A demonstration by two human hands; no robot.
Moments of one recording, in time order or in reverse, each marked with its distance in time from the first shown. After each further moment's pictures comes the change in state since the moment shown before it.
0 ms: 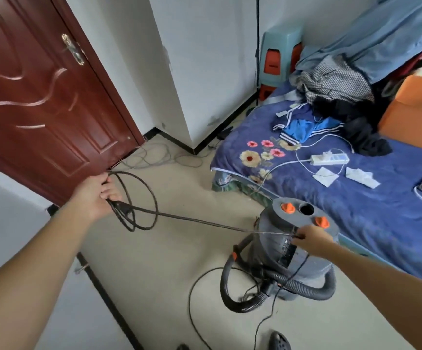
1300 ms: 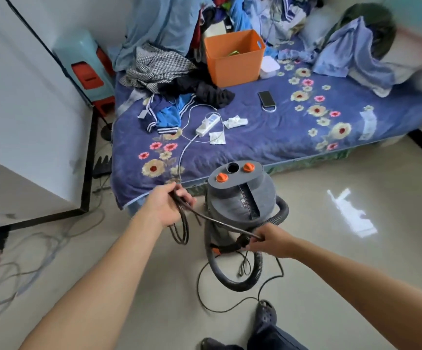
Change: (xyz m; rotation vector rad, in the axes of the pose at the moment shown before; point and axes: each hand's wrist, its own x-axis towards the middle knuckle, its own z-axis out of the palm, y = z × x) left_hand 0.090 -0.078 0.192 0.368 -0.813 -0.698; right_hand -0.088 -0.153 0.106 0.682 0.152 0.336
